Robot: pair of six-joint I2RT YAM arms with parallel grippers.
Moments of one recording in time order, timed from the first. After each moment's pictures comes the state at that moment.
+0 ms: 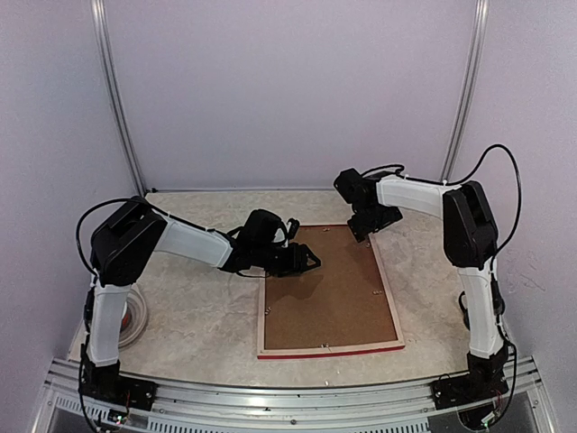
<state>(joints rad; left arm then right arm) -0.78 2.18 1.33 0.24 0.36 -0.70 0.53 2.25 1.86 -0.88 0.68 0.18</state>
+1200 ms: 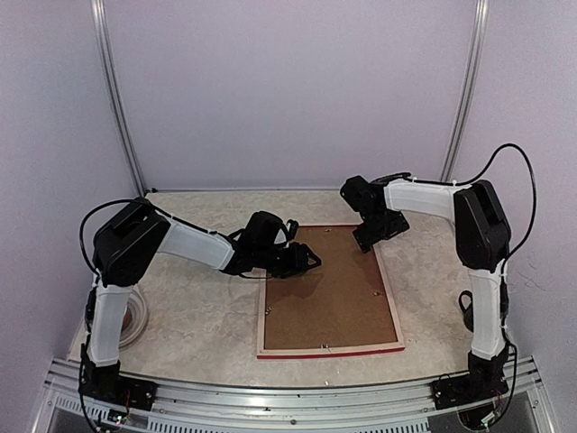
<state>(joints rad) -0.79 2.20 1.33 0.28 0.33 -0.78 0.54 2.16 1.71 -0.90 0.61 0.21</state>
